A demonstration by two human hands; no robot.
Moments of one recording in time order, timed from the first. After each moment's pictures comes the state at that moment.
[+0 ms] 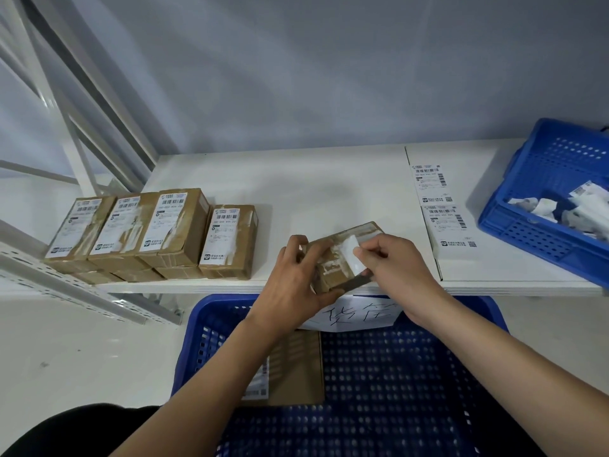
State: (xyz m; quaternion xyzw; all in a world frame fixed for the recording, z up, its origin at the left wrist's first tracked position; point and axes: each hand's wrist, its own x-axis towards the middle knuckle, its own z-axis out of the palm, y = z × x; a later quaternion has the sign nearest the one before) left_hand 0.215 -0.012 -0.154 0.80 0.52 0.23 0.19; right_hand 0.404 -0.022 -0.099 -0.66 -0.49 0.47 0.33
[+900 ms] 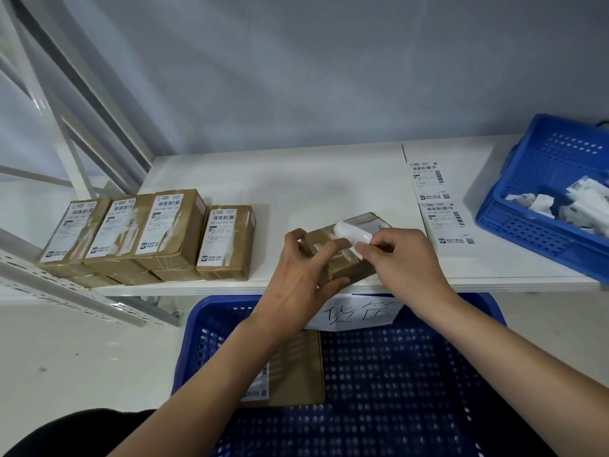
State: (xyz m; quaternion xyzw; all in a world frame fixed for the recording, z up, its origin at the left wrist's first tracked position) left_hand 0.227 -0.021 -0.127 0.81 0.51 0.22 0.20; right_hand 0.411 -0.020 -0.096 -0.68 -0.53 0.37 0.35
